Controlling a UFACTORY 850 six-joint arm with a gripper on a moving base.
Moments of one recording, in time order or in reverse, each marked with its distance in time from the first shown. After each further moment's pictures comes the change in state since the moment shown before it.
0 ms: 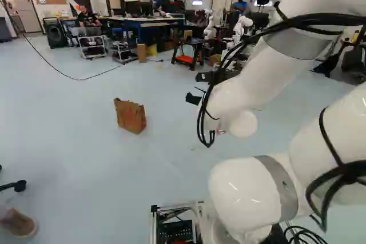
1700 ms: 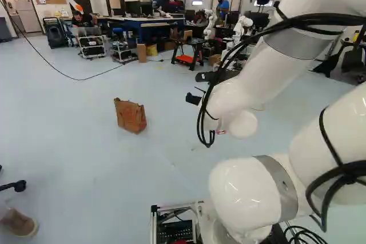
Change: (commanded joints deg) arm 0.0 0.0 0.0 0.0 0.0 0.0
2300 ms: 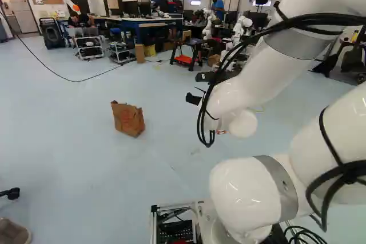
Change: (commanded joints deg) arm 0.0 0.0 0.0 0.0 0.0 0.0
